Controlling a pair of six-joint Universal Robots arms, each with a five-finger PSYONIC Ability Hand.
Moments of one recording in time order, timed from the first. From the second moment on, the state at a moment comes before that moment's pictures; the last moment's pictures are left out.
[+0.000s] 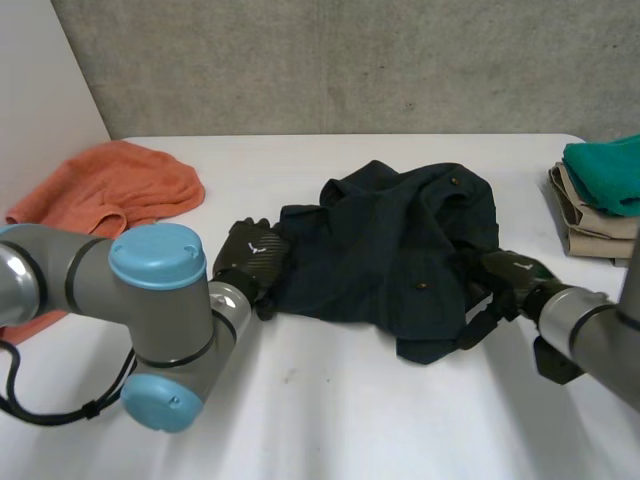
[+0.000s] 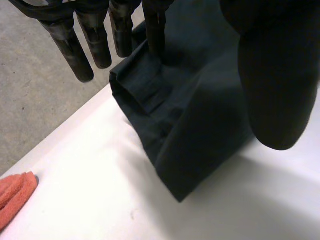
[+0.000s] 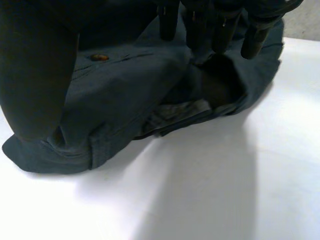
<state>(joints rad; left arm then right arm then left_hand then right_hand) 4.11 -2.19 -1.46 3.39 -1.63 3.53 1.78 -1.21 1.70 0.04 1.32 3.13 0.27 0.27 0.26 0.27 0.10 0.23 0.22 0.22 0.22 0.05</state>
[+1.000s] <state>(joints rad) 4.18 -1.98 -1.03 3.55 -1.67 3.60 1.86 -1.28 1.03 0.24 1.41 2.58 1.16 1.20 1.19 1.20 0.98 1.06 1.14 1.19 1.20 0.99</state>
